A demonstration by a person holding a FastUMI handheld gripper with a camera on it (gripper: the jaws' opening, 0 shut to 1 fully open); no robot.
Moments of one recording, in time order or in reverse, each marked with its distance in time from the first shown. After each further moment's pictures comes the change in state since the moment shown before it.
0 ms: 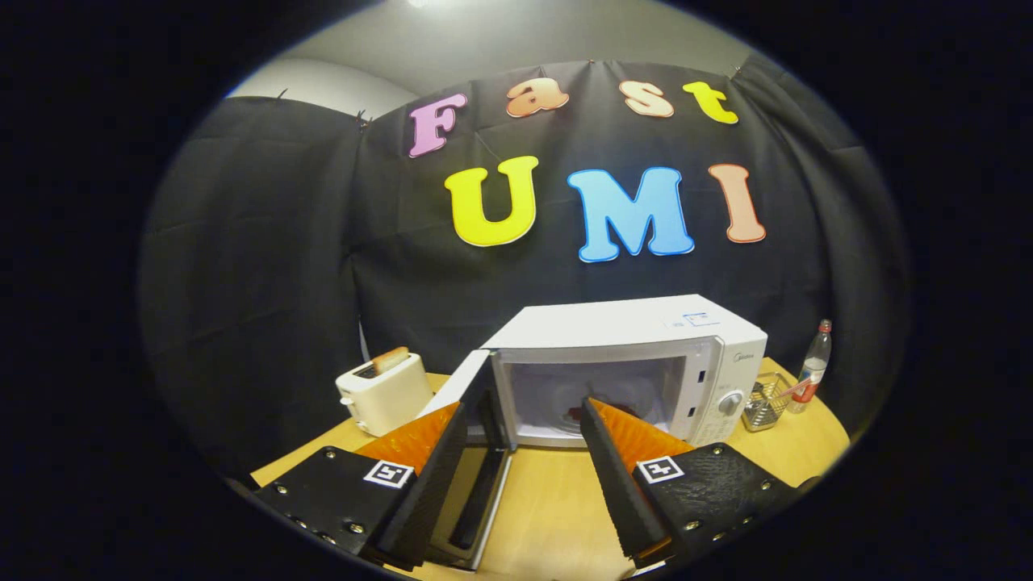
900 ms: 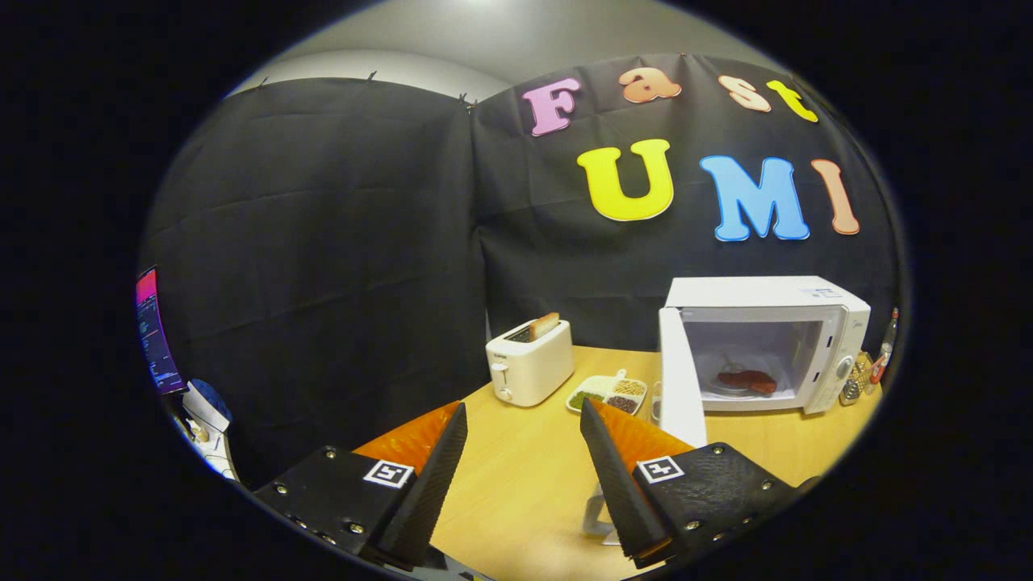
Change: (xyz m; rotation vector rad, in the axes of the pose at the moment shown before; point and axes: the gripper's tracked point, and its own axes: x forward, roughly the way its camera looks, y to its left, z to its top) arm -0.045 0.190 -0.070 -0.066 0.089 0.345
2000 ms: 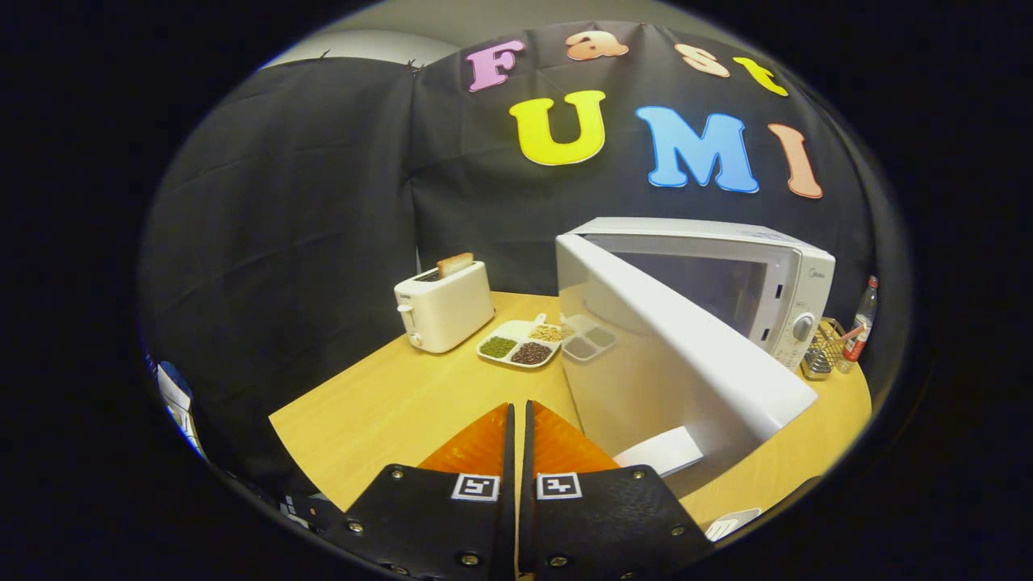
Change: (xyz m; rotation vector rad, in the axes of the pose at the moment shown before) arm -0.015 -0.159 -0.062 0.031 0.170 -0.217
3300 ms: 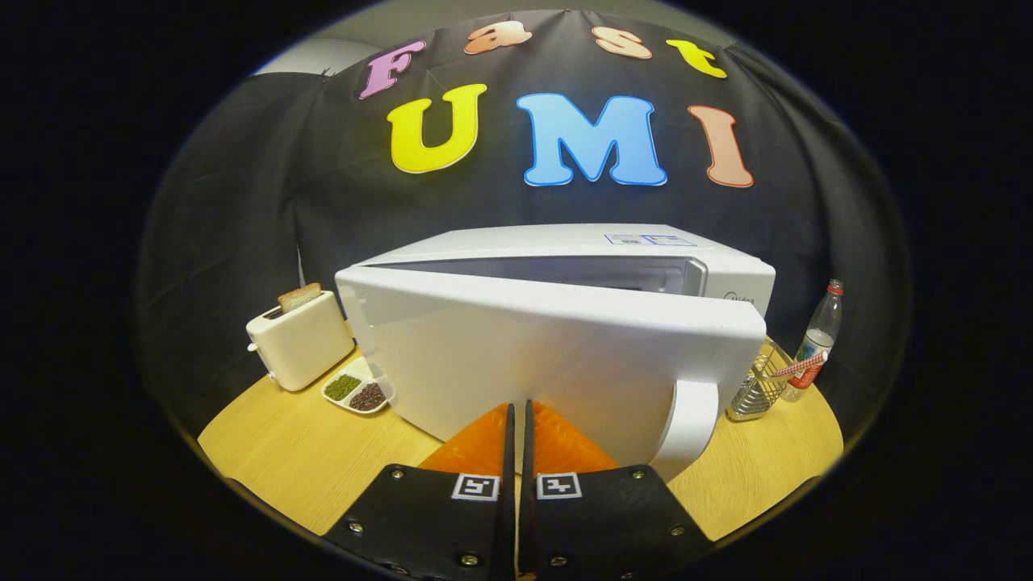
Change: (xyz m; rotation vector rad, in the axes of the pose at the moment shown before) arm 0.075 -0.203 0.050 0.071 -0.036 -0.264
